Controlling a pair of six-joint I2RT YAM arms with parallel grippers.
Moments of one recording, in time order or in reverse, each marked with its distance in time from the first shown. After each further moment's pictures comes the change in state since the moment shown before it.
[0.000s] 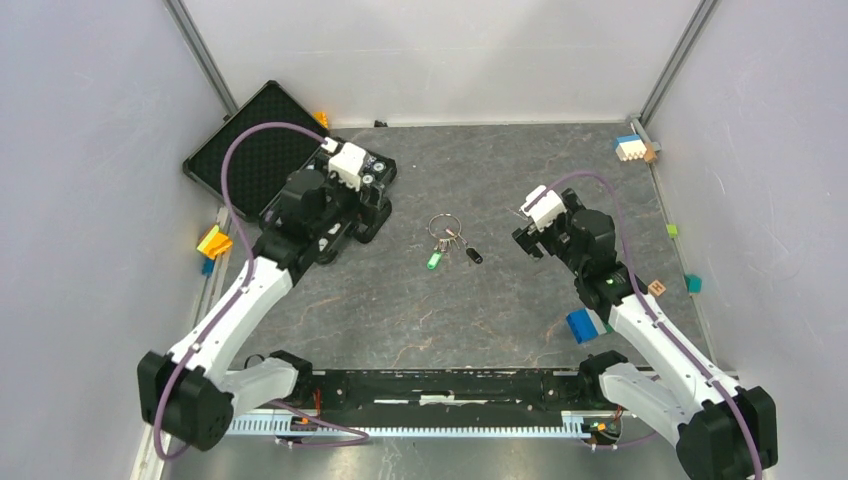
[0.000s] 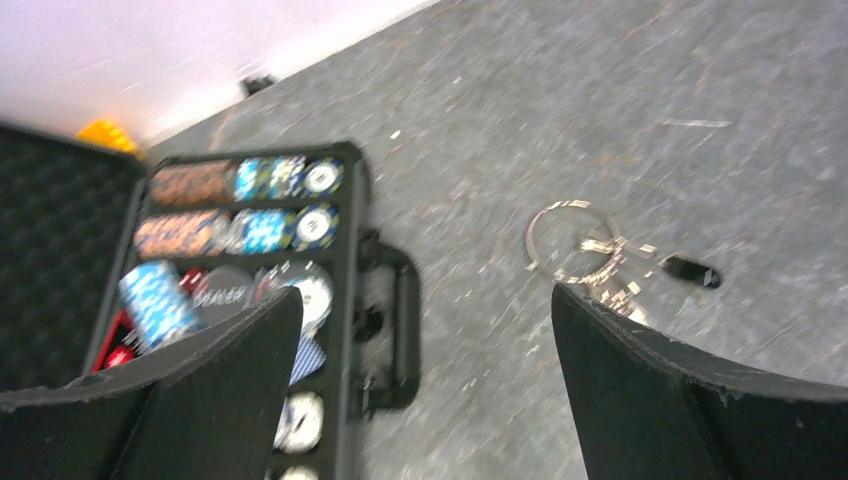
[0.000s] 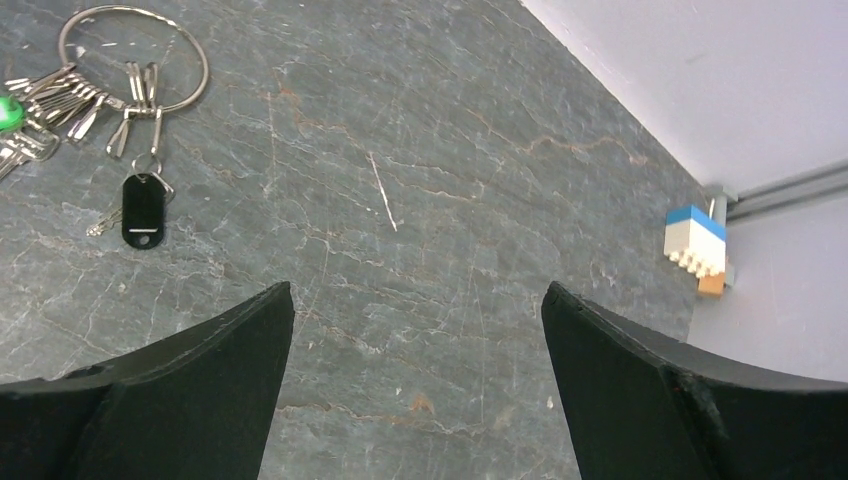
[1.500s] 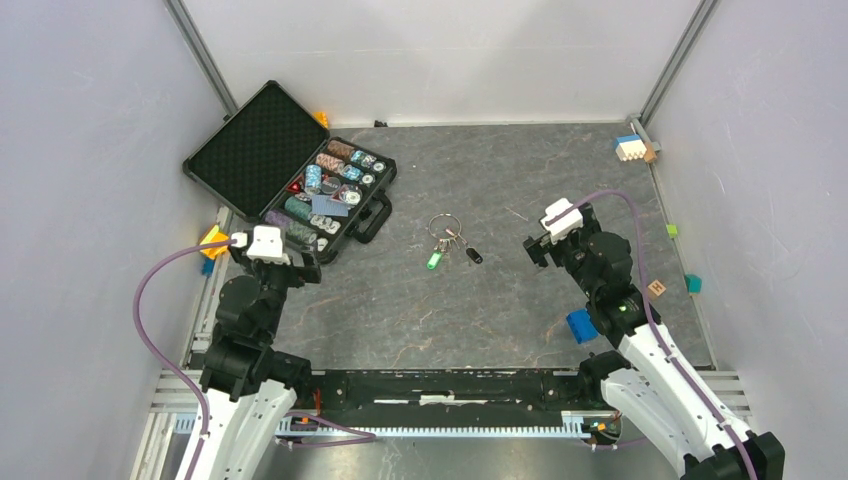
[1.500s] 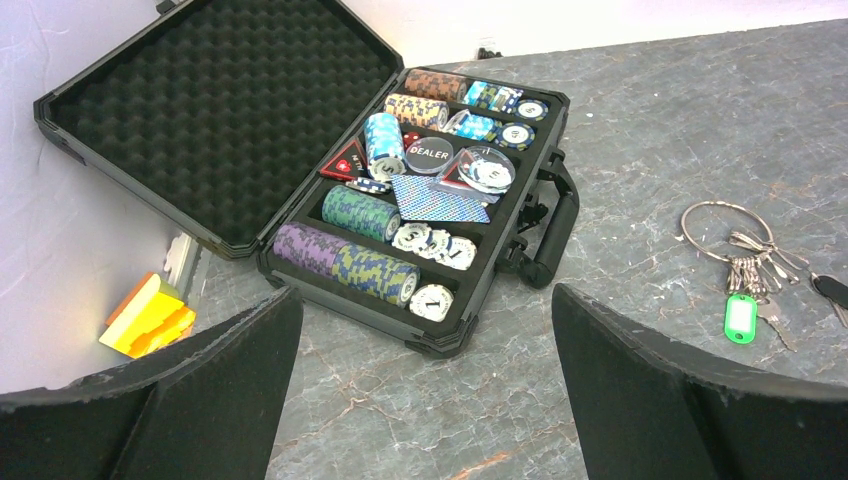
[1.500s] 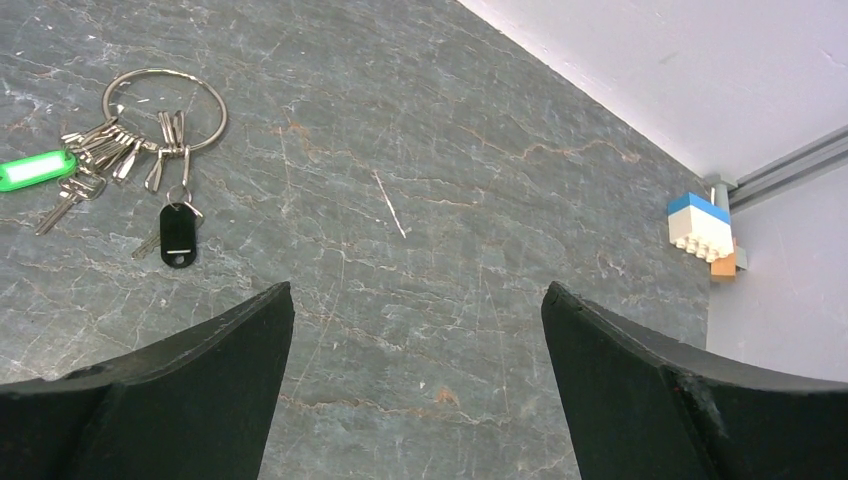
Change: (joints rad) left arm 0.117 -0.861 -0.364 -0.304 -0.342 -0.069; right arm -0.006 -0.213 -0.105 0.015 0.014 0.125
